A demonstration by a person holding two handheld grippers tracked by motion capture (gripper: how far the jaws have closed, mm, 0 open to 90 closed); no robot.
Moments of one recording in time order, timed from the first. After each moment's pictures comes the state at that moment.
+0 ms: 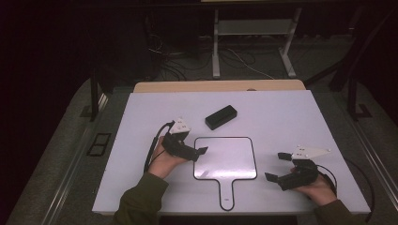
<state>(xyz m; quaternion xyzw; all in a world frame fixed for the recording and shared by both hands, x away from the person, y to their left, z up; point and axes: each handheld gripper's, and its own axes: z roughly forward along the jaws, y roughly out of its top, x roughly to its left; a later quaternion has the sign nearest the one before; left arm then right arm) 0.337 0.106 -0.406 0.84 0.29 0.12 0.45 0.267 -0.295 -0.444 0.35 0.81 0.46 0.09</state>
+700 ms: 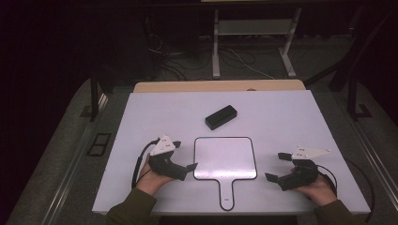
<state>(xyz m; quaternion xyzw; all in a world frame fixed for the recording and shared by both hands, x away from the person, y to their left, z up) 0.290 0.144 -0.420 0.81 0.28 0.12 0.49 0.267 -0.295 -0.444 0.35 0.81 0.46 0.09</state>
